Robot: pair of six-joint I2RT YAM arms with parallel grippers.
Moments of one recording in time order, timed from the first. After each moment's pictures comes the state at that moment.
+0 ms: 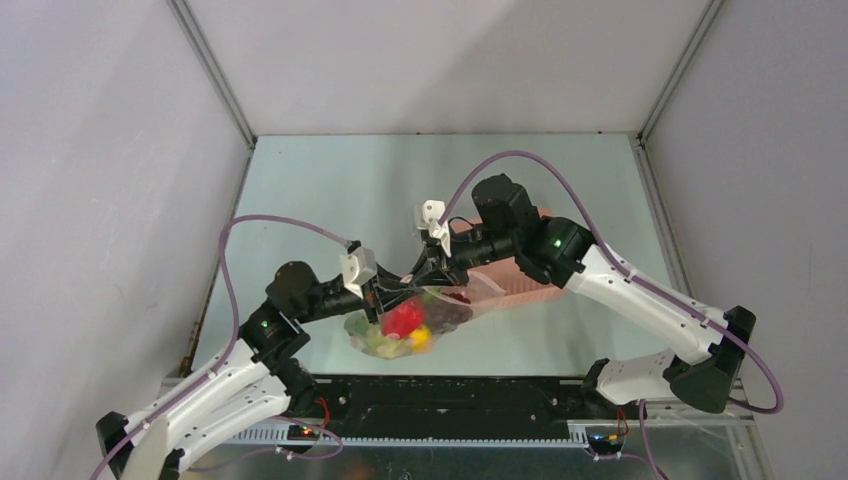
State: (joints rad) left arm -0.77 0.62 0.57 0.08 0.55 -0.07; right arm 0.94 1.32 1.39 -0.50 -0.70 -0.31
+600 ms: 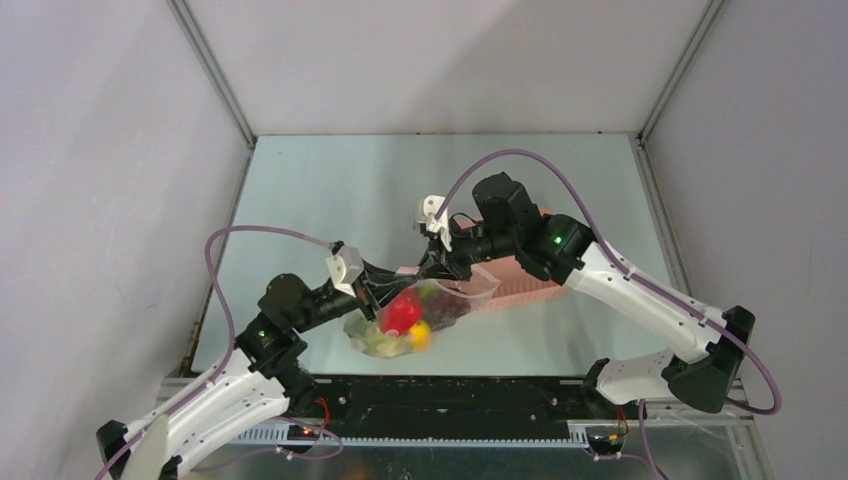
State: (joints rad) left arm -0.77 0.54 0.49 0.16 0.38 -0.13; right arm 0.92 1.33 1.39 -0.55 -0.58 -0.32
